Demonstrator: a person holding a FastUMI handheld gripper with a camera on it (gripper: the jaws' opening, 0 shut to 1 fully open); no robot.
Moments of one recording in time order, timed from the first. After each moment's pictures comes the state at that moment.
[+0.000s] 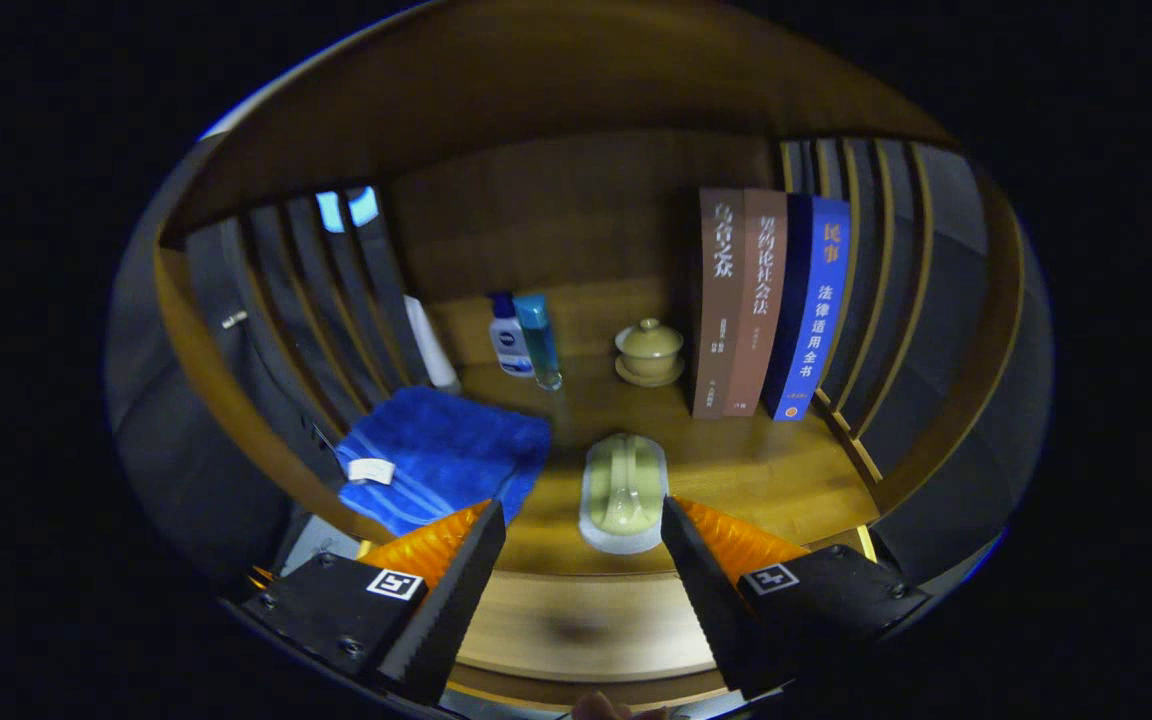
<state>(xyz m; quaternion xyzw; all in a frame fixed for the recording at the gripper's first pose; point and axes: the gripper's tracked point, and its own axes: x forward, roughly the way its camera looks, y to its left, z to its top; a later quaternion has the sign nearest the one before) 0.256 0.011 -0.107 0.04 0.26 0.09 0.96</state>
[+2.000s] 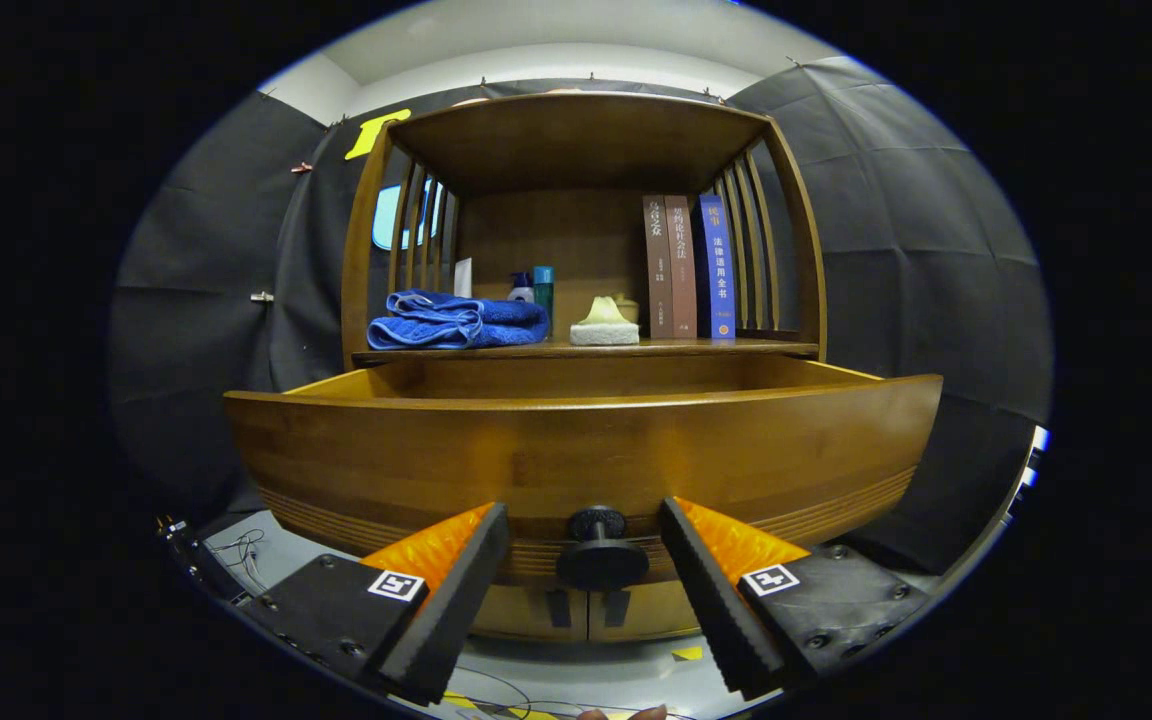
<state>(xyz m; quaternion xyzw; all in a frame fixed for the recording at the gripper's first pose) 0.090 -0.017 -0.317 -0.02 0.05 0.04 1.00</state>
